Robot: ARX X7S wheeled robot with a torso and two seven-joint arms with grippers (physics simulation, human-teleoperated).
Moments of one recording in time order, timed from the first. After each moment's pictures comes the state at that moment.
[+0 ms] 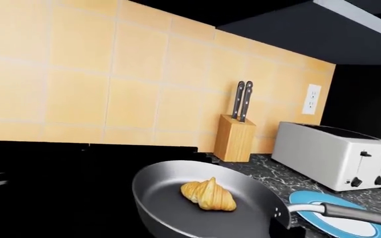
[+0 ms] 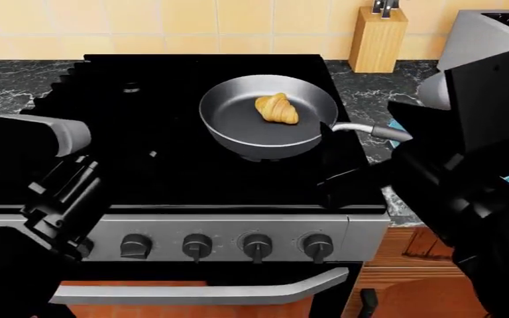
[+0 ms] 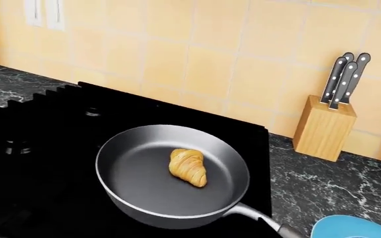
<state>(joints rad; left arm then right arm) -0.51 -0.56 -0.04 0.60 -1.14 -0.78 -0.27 1.17 0.89 -0.54 -0.69 1.82 0.85 1.02</state>
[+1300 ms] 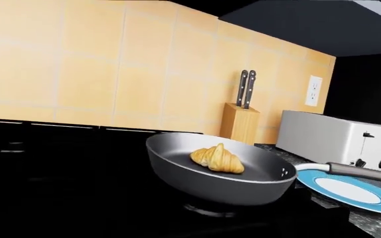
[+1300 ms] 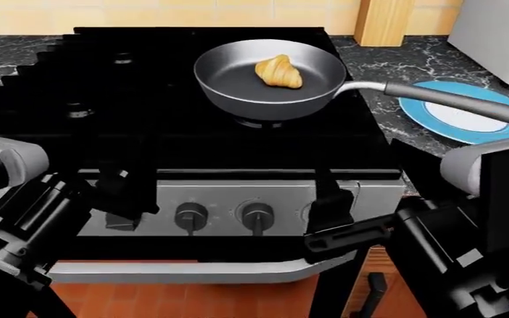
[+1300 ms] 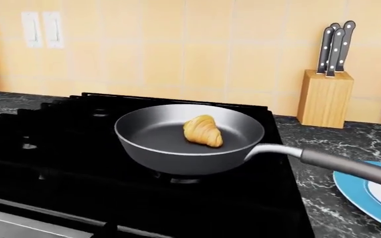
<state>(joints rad) -0.37 -0.64 -0.15 0.70 -1.21 -0.72 -0.26 0.94 0.87 -0.49 -0.99 1.78 0.64 1.28</state>
